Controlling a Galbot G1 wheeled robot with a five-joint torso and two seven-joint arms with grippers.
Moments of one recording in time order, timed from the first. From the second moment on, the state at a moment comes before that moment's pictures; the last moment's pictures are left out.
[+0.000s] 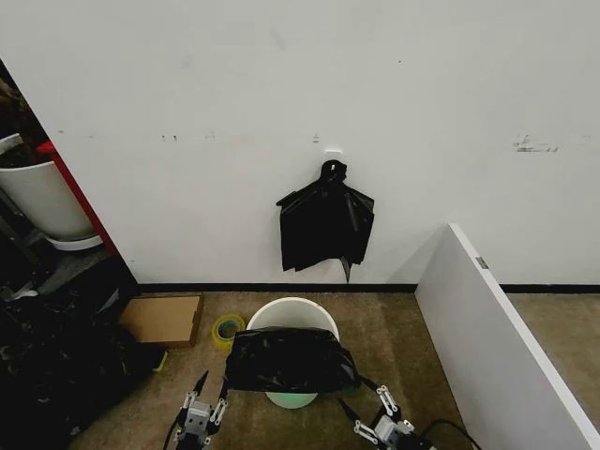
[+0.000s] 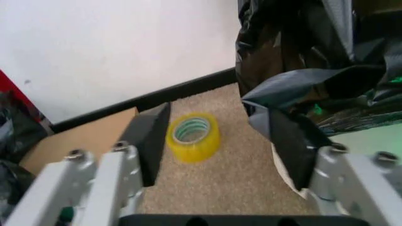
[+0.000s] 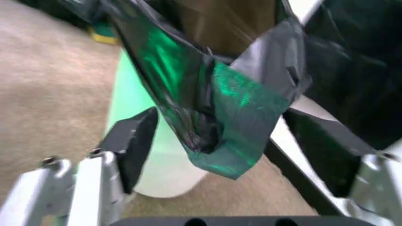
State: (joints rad) left arm 1.75 -1.06 -0.25 -1.76 -0.05 -0.34 -0.34; right arm -1.60 0.98 0.19 1.61 -0.26 0.60 -0.04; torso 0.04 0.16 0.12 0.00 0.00
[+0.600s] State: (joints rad) left arm 1.77 -1.07 -0.35 -1.67 0.04 -0.54 -0.17; right arm -1.51 0.94 0.40 1.87 0.07 0.59 -0.64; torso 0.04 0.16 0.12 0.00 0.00
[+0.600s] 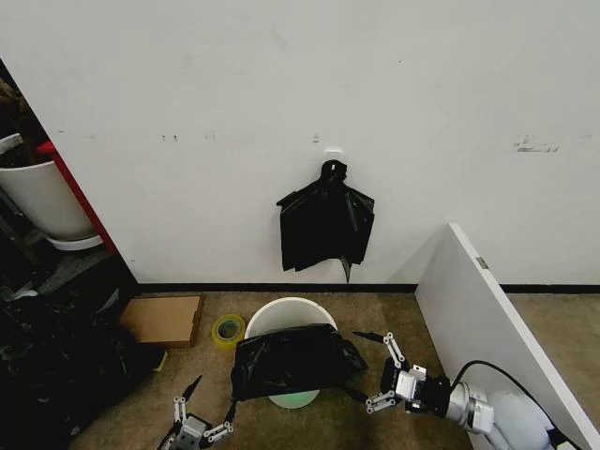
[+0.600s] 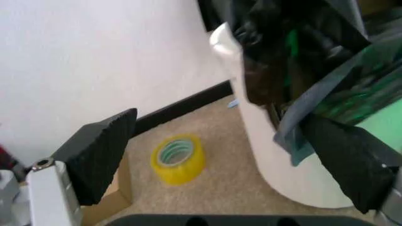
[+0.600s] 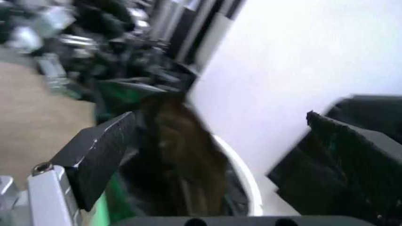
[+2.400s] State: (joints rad) left arm 1.72 -1.16 -0.58 -1.66 -0.04 -0.82 0.36; right arm -0.75 1.09 -0.06 1.59 0.34 -0.75 -0.35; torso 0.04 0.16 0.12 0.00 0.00
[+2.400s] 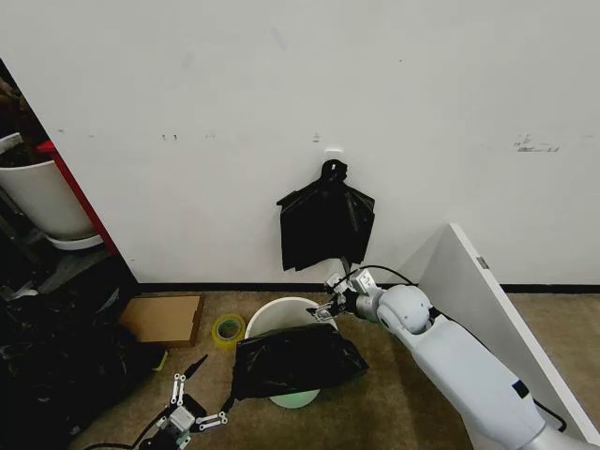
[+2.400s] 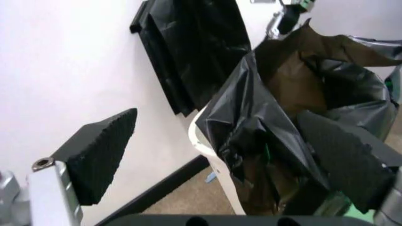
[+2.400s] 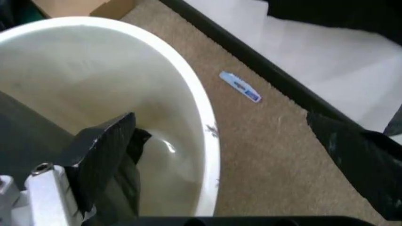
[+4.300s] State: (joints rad) left arm 1.68 -1.16 -0.49 -1.65 -0.03 -0.82 0.16; right arm -1.22 1.24 0.05 1.98 1.16 -0.40 1.02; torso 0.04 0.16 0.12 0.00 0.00
